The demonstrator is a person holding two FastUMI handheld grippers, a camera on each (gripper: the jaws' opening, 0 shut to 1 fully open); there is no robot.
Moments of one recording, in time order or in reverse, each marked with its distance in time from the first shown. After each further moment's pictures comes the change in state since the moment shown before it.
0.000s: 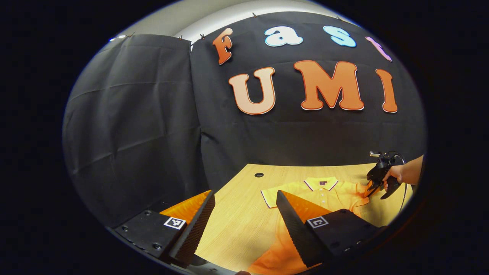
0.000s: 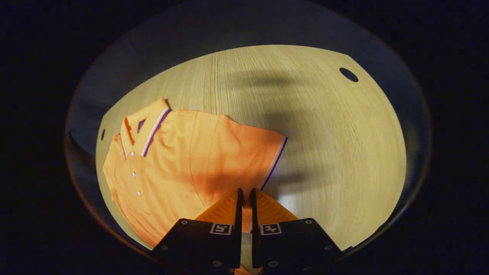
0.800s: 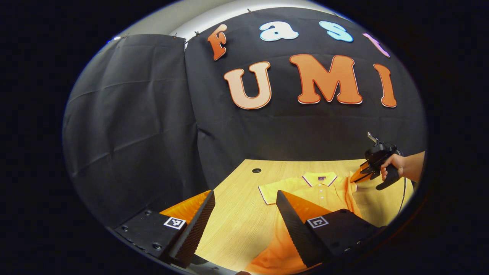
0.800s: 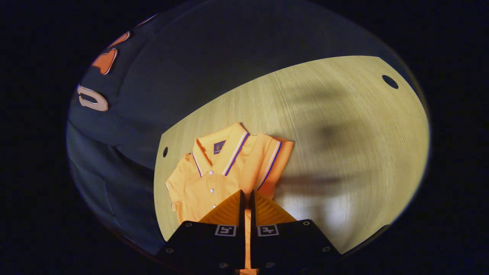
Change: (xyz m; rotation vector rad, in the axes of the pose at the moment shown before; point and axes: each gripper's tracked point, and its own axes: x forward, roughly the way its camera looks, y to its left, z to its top) left arm 0.012 -0.010 -0.010 0.025 0.044 0.006; right arm -0.039 0.114 0.027 -0.022 -0.100 0.391
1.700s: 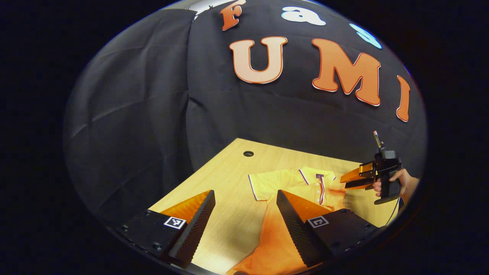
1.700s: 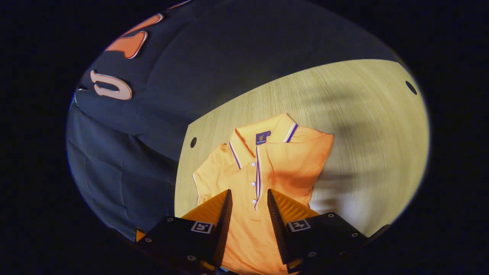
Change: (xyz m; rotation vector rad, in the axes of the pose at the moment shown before) left arm 0.116 -0.015 -0.031 -0.162 0.225 -0.120; right arm -0.012 0.061 -0.011 -0.097 -0.019 0.113
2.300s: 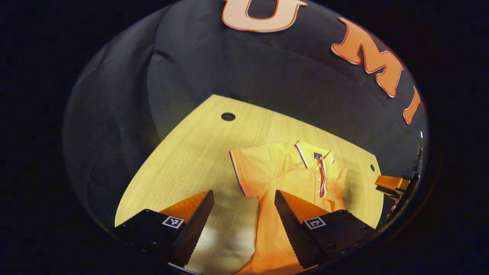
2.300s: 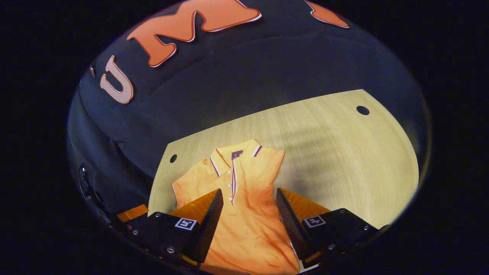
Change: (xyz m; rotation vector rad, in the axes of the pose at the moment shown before) left arm 0.149 -0.010 -0.034 -0.036 0.427 -0.198; right arm -0.098 -0.013 -0.020 -0.043 -0.308 -0.286
